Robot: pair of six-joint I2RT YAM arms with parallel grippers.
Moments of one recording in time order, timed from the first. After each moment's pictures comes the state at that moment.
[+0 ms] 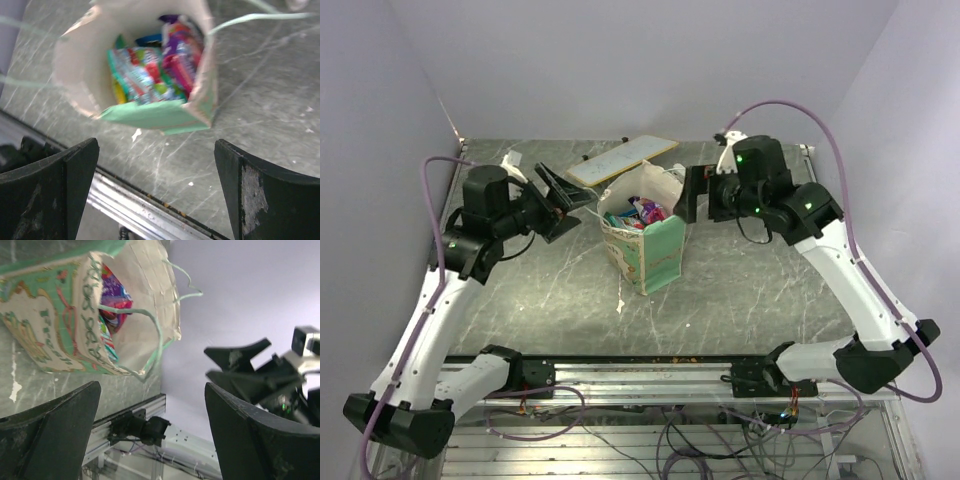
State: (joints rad) left arm -0.26 0.97 1.16 -0.59 0.41 -1.07; right arm 0.67 1.31 1.64 -0.95 -0.01 0.36
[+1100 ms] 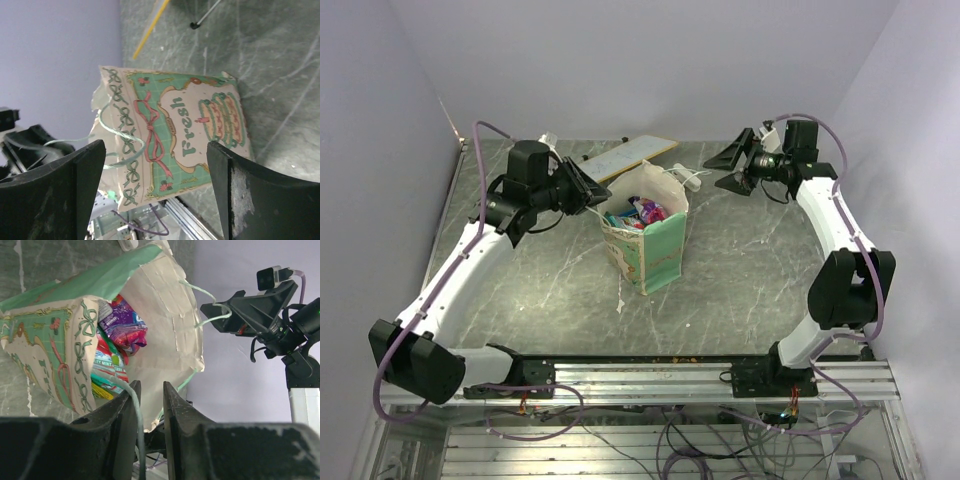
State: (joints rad) left arm -0.40 1.26 1.27 -0.48 0.30 -0.98; right arm 0.01 1.67 1.48 -0.49 -0.81 0.69
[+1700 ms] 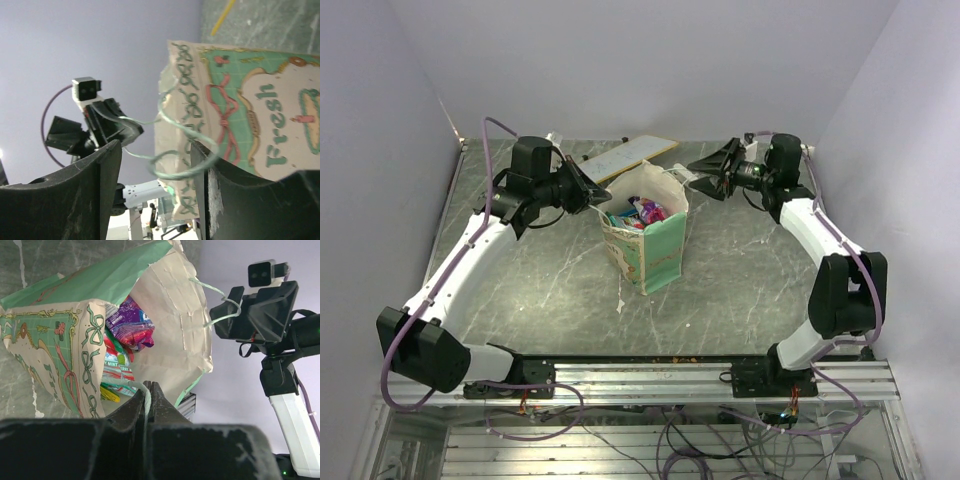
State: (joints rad) left arm -0.37 1.33 1.30 -0.50 0.36 -0.95; right arm 0.09 1.62 1.20 0.06 -0.98 1.20
